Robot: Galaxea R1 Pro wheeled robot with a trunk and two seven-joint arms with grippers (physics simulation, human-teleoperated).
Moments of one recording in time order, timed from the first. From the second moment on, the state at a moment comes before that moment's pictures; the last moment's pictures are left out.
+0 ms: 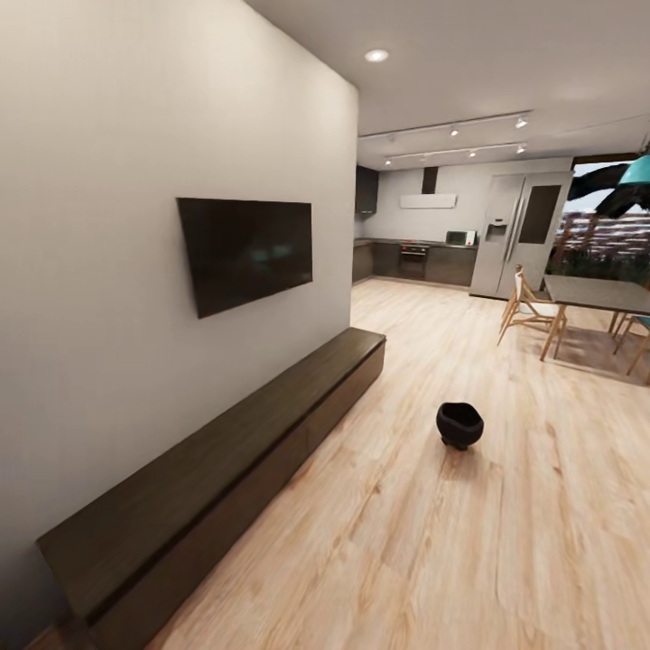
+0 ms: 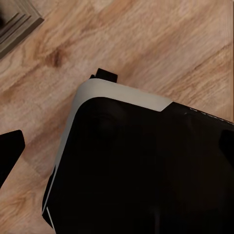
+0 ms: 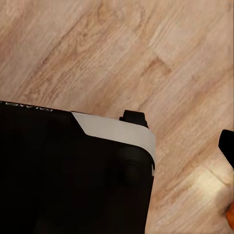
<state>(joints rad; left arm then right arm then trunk) -0.08 0.03 0.02 -0.13 0.34 0.04 -0.01 -0.14 0.05 0.02 -0.21 0.14 0.11 -0.01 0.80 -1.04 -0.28</state>
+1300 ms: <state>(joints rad) -0.08 0.03 0.02 -0.13 0.34 0.04 -0.01 -0.14 0.05 0.02 -0.21 0.14 0.11 -0.01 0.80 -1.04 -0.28</state>
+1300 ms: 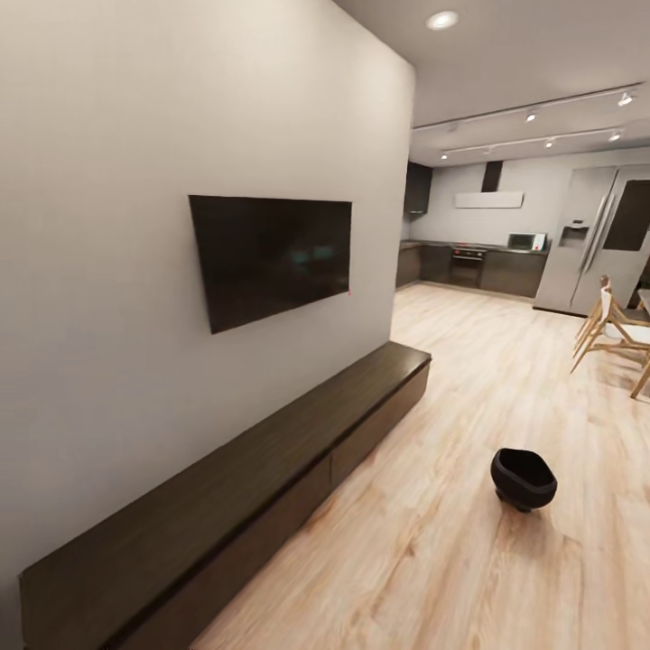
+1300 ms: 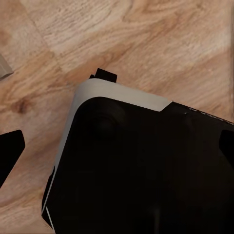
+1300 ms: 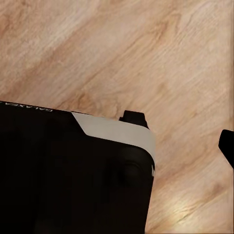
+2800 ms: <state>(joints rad) -0.08 0.03 0.02 -0.13 0.34 0.04 -0.01 -0.14 0.05 0.02 -0.21 0.14 0.11 -0.01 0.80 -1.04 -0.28</state>
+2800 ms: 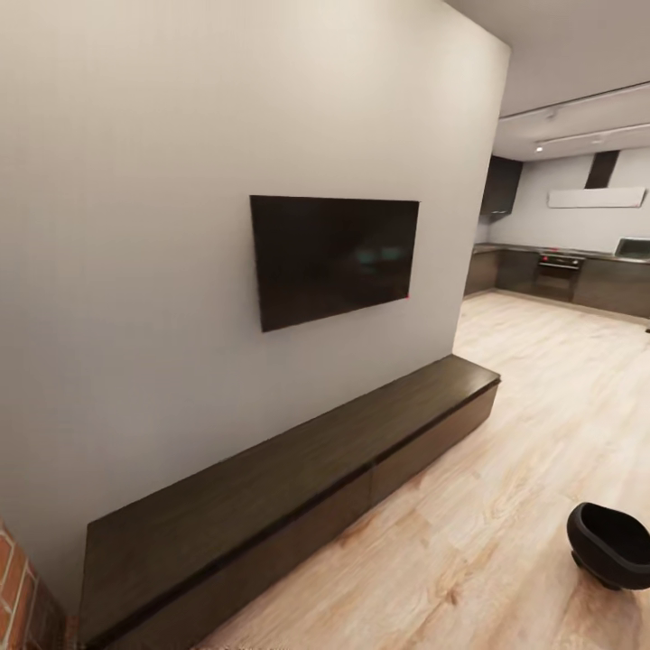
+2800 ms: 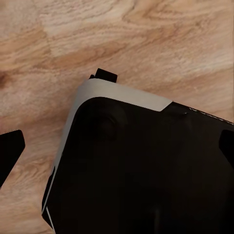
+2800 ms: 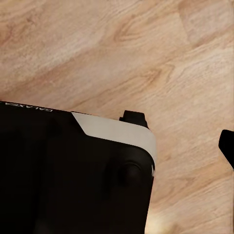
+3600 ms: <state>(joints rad) -0.08 0.03 0.02 -0.13 0.34 0.04 -0.01 -0.14 0.05 0.02 -0.21 0.14 0.11 -0.01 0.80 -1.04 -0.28</state>
